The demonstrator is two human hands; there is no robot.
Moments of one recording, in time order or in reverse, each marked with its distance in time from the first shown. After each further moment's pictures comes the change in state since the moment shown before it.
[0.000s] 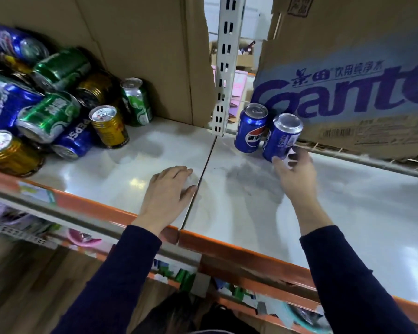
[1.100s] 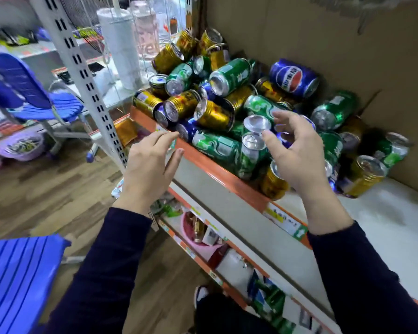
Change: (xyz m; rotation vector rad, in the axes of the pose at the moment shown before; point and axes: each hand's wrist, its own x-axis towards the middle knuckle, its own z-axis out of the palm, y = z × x) left_hand -0.147 -0.430 -0.270 0.107 0.473 -0.313; right_hand -0.230 -0.387 0.360 0.207 -0.391 -0.710
